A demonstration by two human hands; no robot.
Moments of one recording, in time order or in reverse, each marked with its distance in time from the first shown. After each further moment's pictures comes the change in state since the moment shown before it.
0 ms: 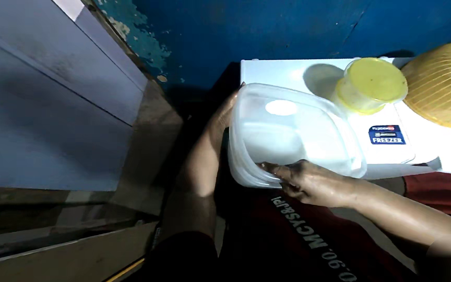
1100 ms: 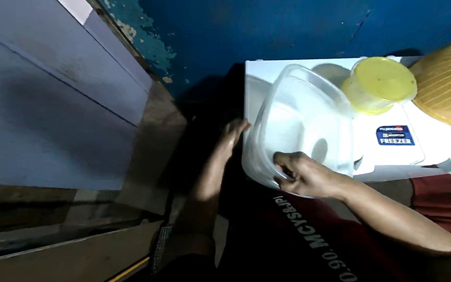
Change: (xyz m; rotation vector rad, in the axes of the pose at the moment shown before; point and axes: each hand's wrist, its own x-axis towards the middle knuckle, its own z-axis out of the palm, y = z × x) left_hand -0.069 -0.036 0.004 0.309 0.259 0.029; right_hand 0.021 0.019 0.019 0.213 0.131 0.134
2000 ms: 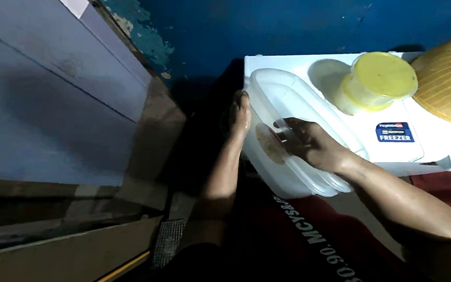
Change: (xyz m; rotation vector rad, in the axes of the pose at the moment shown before) left_hand 0.024 0.032 0.037 0.160 0.293 0.184; right_hand 0.012 -0.011 -0.036 0.237 0.161 0.279
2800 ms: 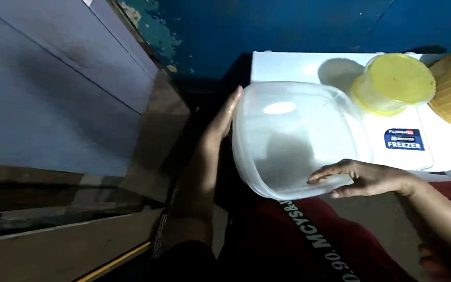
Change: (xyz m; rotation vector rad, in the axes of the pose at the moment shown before) left_hand 0.005 -0.009 -0.056 -0.292 -0.401 -0.013; right_hand -0.059 0.096 -0.067 0.116 -0.584 -0.117
